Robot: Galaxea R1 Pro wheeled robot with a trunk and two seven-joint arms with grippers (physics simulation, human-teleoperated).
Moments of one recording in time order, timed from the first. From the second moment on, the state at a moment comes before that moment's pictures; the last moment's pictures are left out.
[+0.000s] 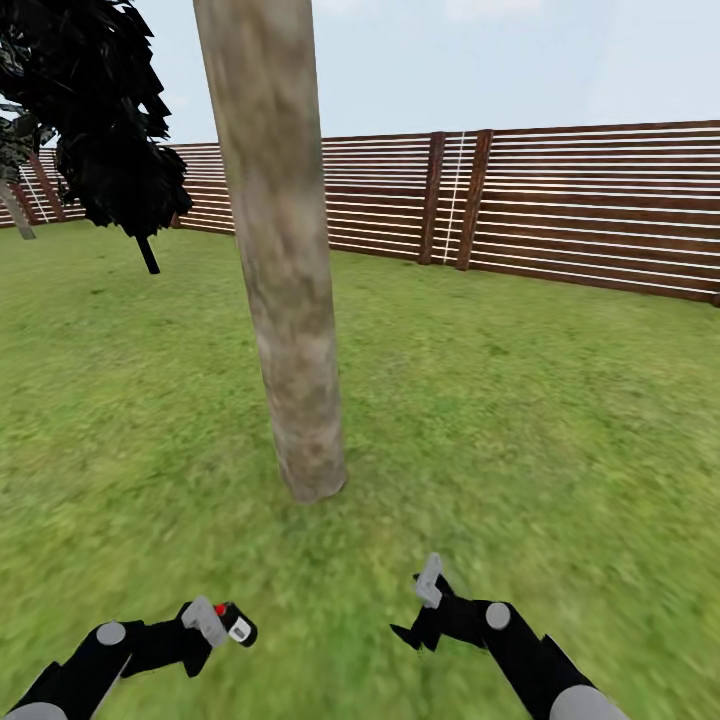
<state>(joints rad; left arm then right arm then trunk) -0.51 0.23 0.16 -0.44 -0.50 -0.19 -0.86 -0.52 -0.01 0.15 -0.54 0.50 -0.18 0.61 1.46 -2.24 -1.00</state>
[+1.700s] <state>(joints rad) -0.53 0.05 -0.04 -0.53 -0.66 -0.10 -1.05 -0.54 0.14 0.32 -0.63 0.51 -0.12 0.82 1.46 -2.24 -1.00</state>
